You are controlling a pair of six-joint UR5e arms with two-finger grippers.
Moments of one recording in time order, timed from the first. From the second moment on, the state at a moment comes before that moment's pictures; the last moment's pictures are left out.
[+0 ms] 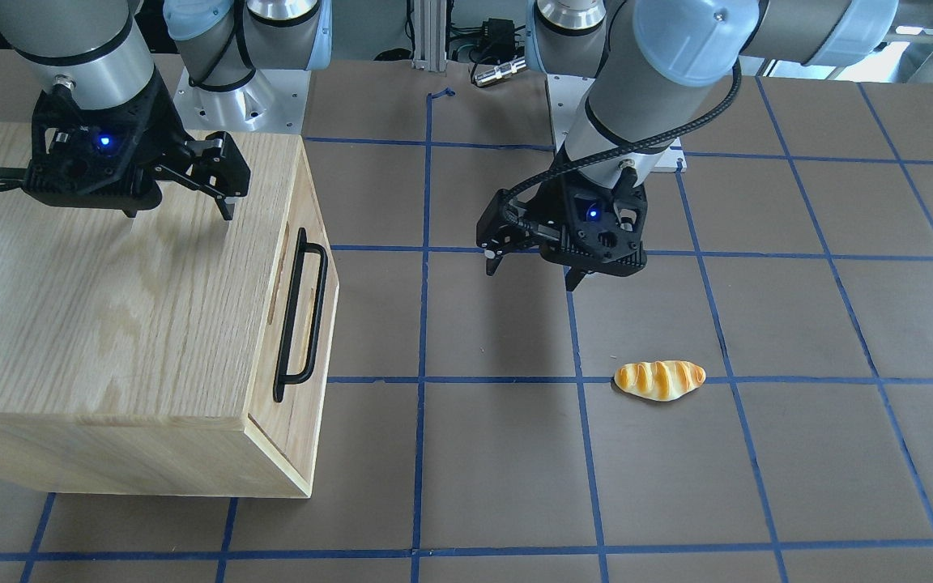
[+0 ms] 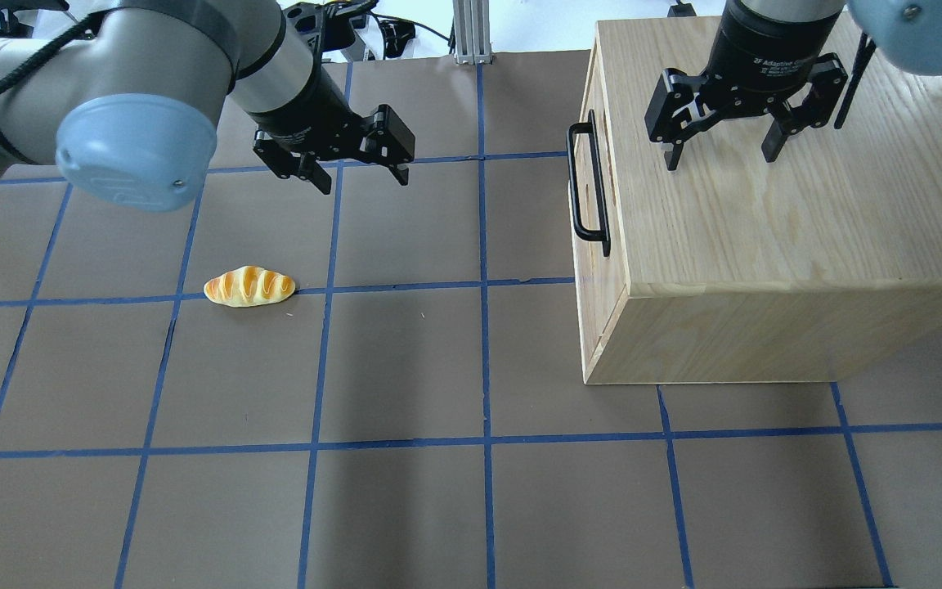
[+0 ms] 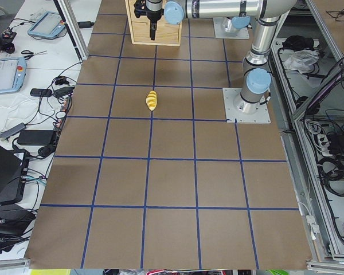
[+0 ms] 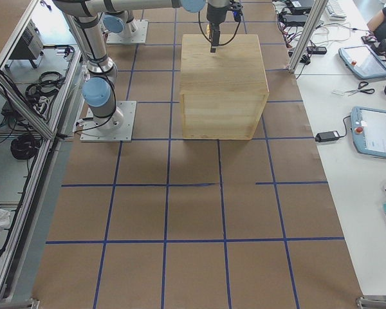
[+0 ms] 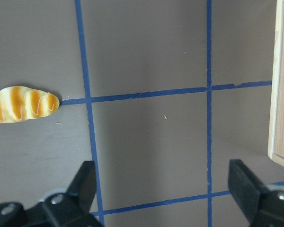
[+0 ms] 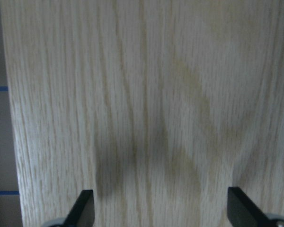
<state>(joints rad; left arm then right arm) -1.72 -1.72 -1.59 -1.28 1.35 -0.10 1.60 -1.49 1.43 -1.47 -1.61 0.02</state>
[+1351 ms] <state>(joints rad) -1.89 -1.93 -1.48 -1.08 1.24 -0.30 1.60 -1.49 1.43 -1.47 -1.61 0.02</state>
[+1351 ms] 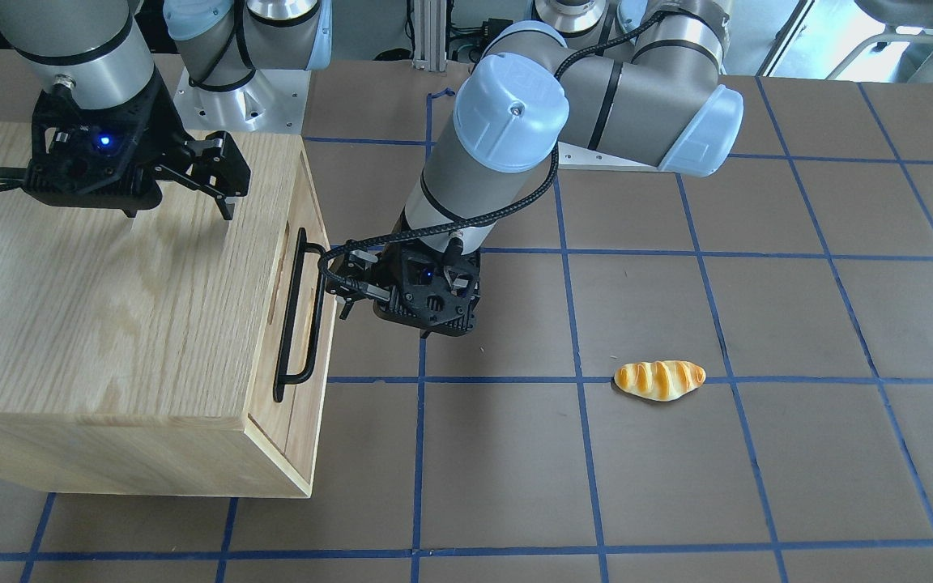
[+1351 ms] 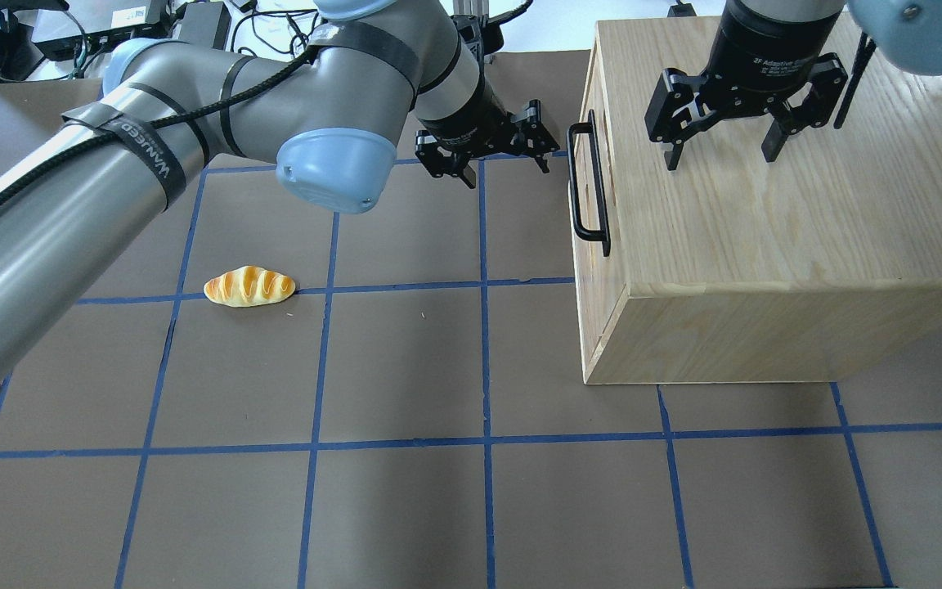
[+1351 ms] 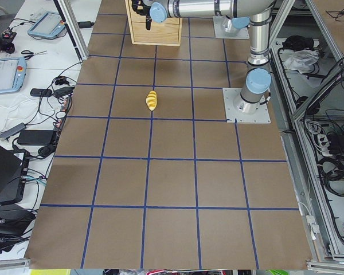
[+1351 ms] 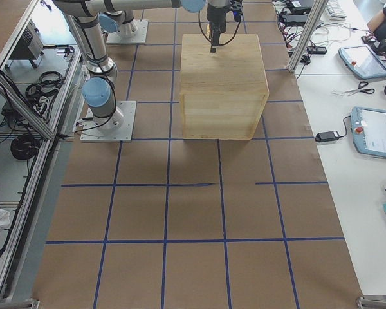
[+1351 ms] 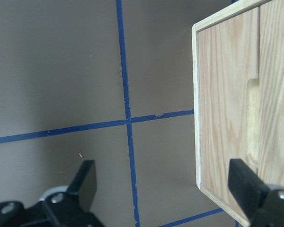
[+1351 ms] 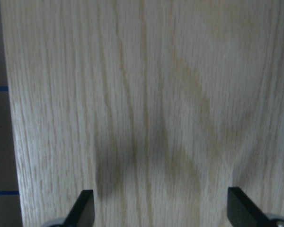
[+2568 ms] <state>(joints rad) -1.94 -1.96 -1.47 -1.07 1.22 -0.34 1.60 -1.49 1.43 -1.47 -1.61 0.02</state>
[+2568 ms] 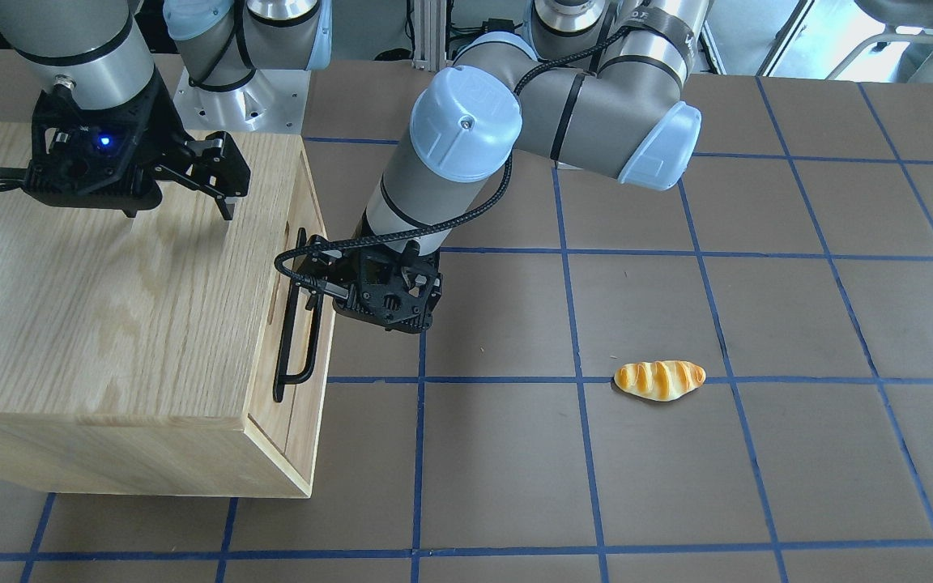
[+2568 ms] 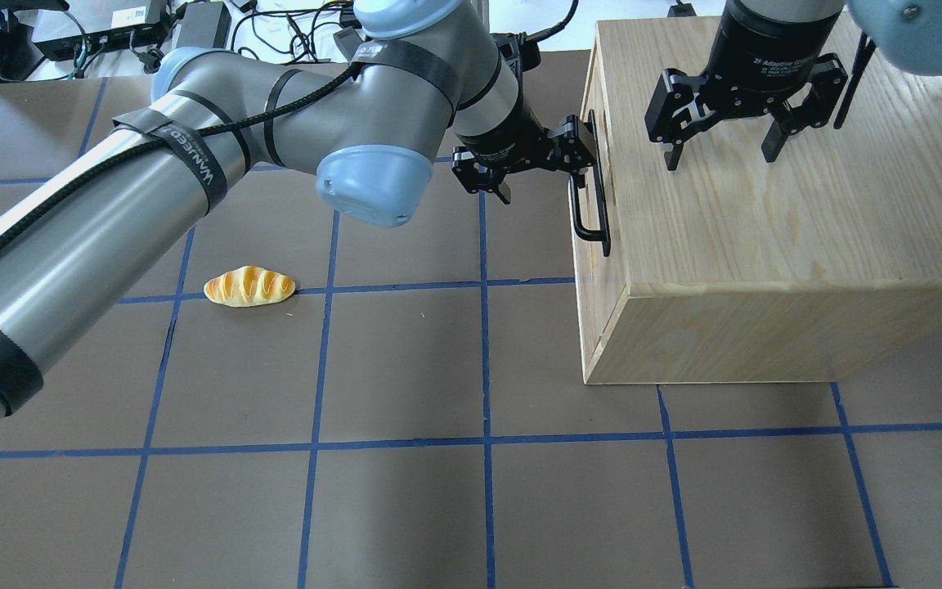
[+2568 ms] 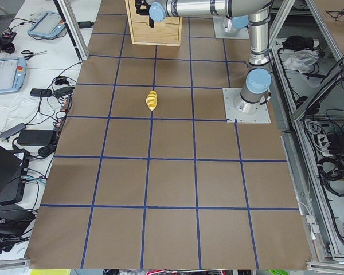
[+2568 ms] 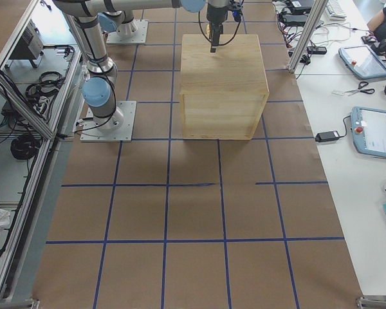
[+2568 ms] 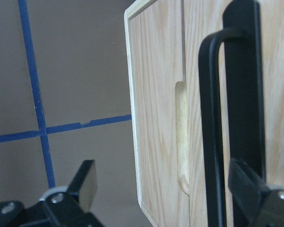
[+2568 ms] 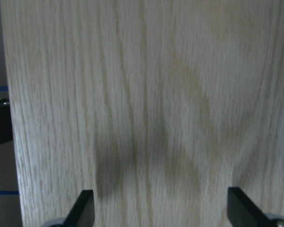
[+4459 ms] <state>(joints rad) -1.93 -1.94 -1.45 -1.16 1.33 -0.28 1.60 -1.49 1.43 -1.47 -1.61 0.02</state>
